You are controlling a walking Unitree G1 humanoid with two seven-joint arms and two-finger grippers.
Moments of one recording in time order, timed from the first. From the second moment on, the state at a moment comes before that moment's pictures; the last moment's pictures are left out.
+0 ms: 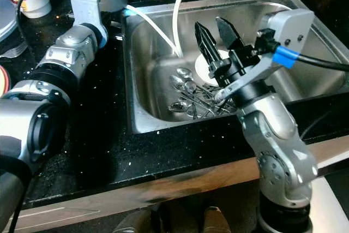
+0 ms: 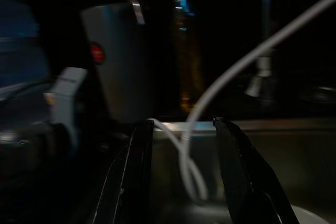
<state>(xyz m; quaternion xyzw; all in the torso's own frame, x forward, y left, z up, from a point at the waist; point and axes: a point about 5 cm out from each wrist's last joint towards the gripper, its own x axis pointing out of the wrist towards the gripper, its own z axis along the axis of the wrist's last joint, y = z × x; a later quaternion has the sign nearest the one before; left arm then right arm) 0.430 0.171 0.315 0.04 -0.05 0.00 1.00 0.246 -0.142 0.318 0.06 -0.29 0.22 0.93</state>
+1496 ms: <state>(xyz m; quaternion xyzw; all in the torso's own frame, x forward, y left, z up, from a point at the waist) 0.414 0.112 0.349 -0.02 -0.13 -0.34 0.93 0.256 -0.144 0.323 0.06 -0.29 0.23 0.93</state>
